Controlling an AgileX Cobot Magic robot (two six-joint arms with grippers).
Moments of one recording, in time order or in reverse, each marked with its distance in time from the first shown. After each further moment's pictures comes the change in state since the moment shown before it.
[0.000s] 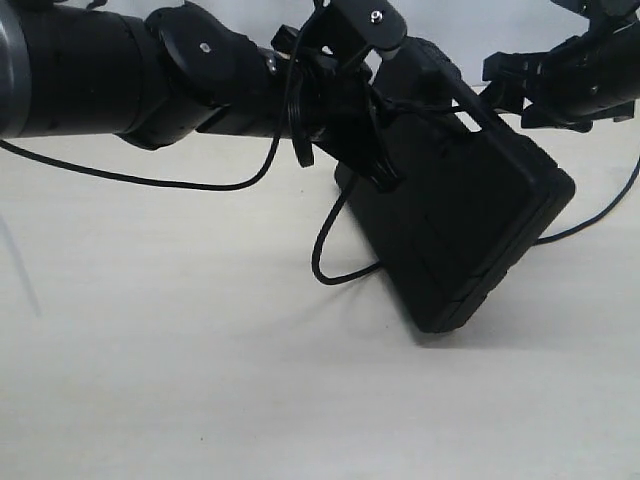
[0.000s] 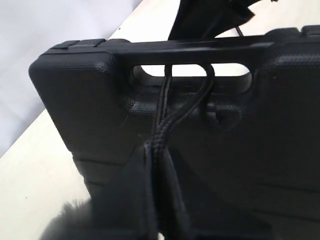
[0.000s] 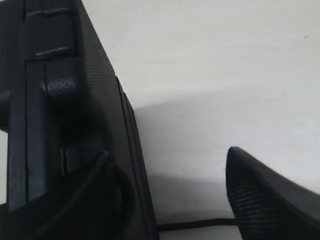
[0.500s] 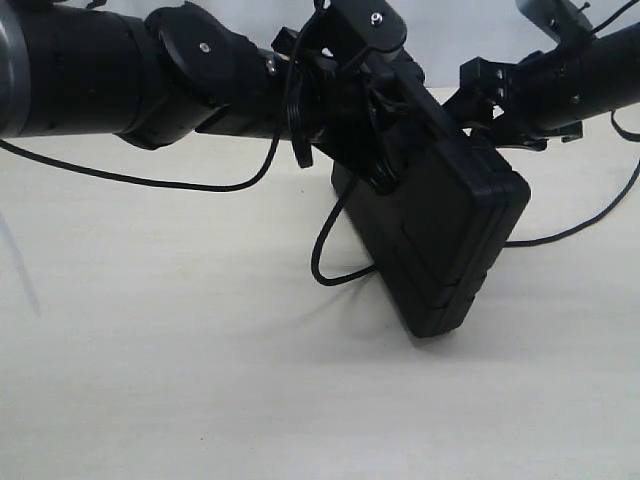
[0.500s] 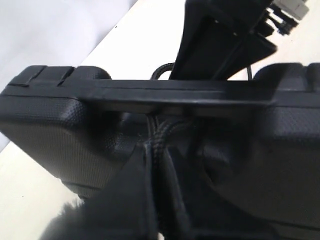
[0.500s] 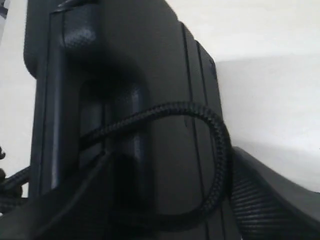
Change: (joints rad) left arm 0.000 0.000 0.000 0.000 0.012 0.000; right arm 0.000 0.033 -0.005 0.279 0.236 -0.231
